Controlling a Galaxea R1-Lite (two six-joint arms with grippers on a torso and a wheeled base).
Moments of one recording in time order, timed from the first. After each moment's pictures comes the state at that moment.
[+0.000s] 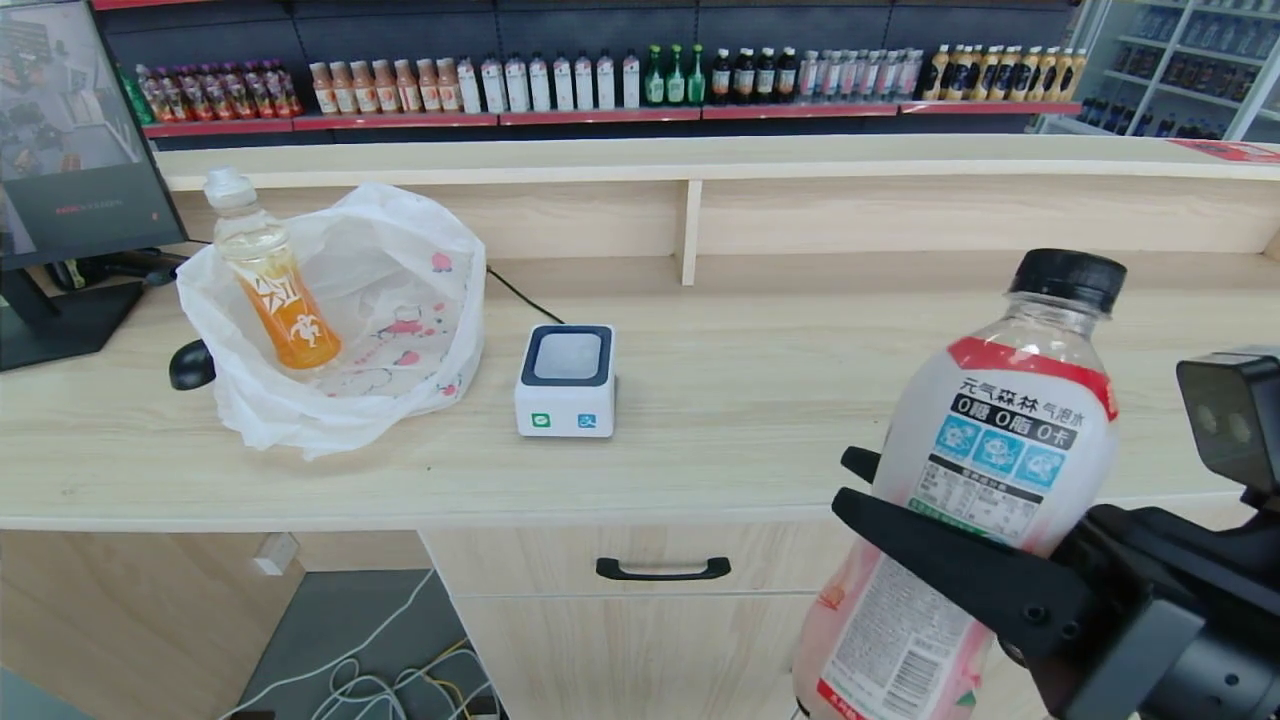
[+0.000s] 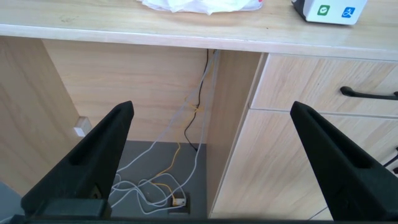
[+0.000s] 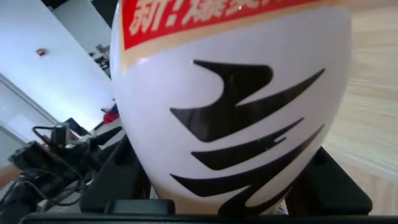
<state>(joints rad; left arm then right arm) 0.00 0.00 0.00 0.00 0.00 0.00 0.84 1.37 -0.31 -1.28 0.15 0.44</state>
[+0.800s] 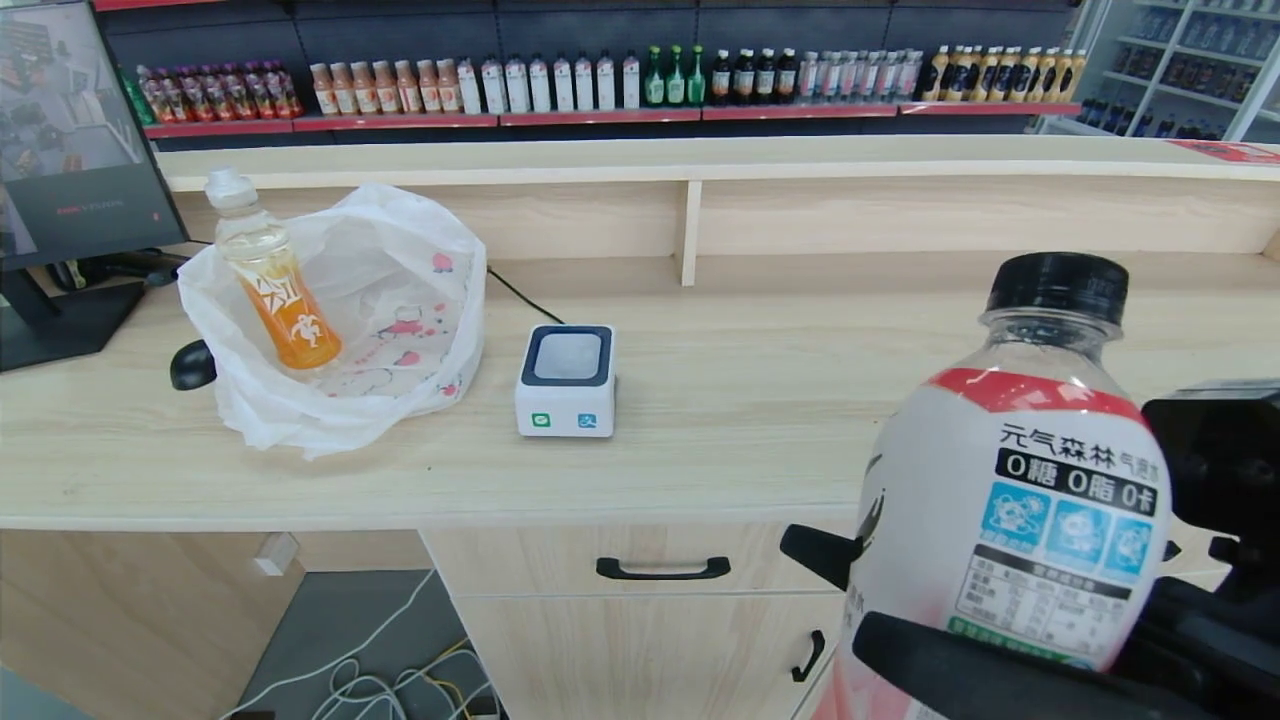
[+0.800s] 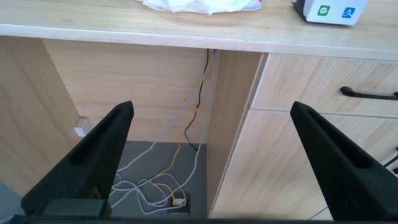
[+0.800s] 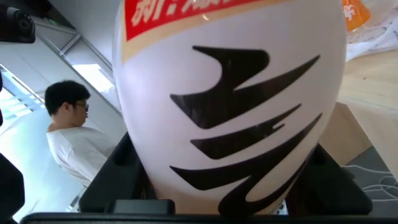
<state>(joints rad) 0.00 0.00 0.00 0.00 0.00 0.00 1.00 1.45 -0.28 -1.53 0.29 0.70</state>
